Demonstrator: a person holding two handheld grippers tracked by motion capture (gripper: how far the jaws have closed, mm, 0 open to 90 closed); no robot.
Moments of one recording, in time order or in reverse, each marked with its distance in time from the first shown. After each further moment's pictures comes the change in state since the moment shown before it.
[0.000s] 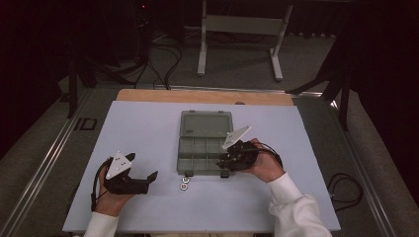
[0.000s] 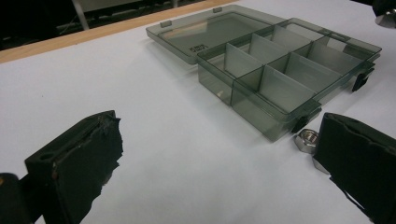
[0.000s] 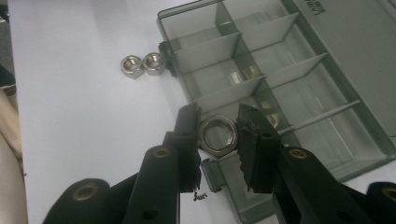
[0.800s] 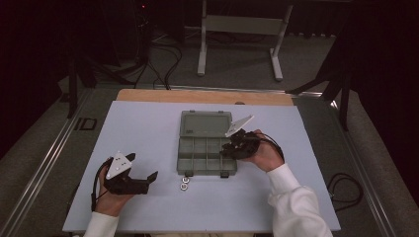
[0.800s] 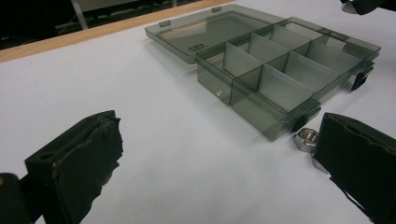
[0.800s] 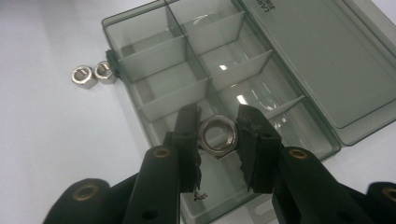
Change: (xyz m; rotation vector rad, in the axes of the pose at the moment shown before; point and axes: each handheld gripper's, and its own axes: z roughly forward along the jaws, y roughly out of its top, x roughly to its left) left arm 0.000 0.000 0.000 0.003 -0.002 0.002; right arm -0.033 0.002 0.003 0.003 -0.057 0.060
